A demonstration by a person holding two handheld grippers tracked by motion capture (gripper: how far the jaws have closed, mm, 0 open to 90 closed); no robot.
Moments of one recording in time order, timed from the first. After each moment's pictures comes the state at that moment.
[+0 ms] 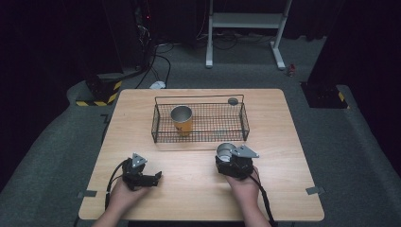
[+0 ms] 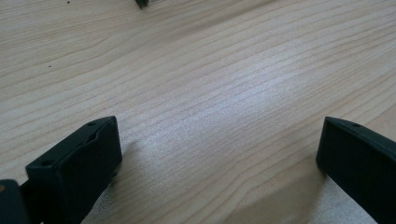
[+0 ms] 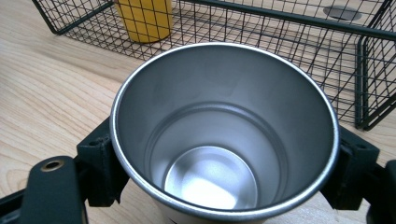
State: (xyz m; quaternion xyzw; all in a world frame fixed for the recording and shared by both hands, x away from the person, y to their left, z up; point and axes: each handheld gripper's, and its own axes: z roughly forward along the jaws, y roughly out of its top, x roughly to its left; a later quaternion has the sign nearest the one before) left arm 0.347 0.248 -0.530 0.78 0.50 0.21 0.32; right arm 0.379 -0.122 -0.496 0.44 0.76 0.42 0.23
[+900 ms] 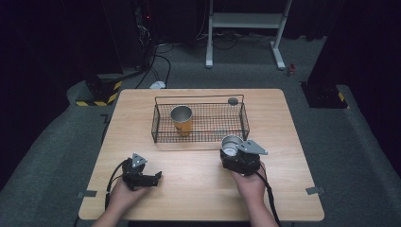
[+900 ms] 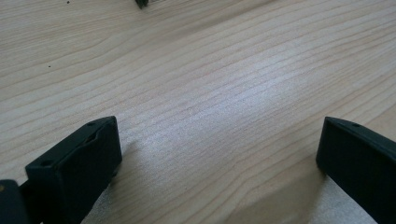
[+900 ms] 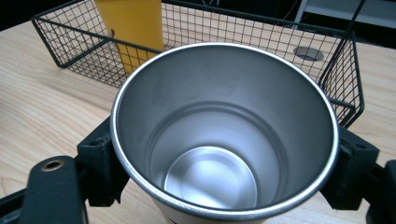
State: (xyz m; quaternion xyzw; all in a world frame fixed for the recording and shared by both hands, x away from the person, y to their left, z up) left arm 0.347 0.247 -0.531 0.78 0.50 0.21 0.32; right arm 0.375 -0.133 -0.458 0.43 0.74 0.44 0.26
